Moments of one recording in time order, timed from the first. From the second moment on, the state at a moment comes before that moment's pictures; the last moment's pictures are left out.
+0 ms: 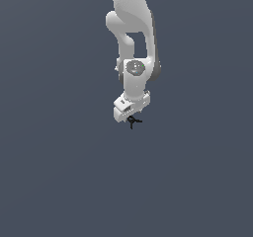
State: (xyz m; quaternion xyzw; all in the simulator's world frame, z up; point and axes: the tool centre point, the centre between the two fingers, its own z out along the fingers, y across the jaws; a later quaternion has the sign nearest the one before) arm -0.094 0.031 0.067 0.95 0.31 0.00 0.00
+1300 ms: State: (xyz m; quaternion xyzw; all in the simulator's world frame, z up) arm -0.100 0.033 0.014 0.94 0.33 0.00 0.00
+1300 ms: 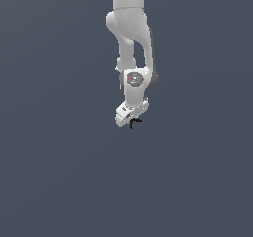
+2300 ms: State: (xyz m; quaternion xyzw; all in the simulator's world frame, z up) arm -0.102 0.027 0.034 0.94 0.33 0.00 0.00
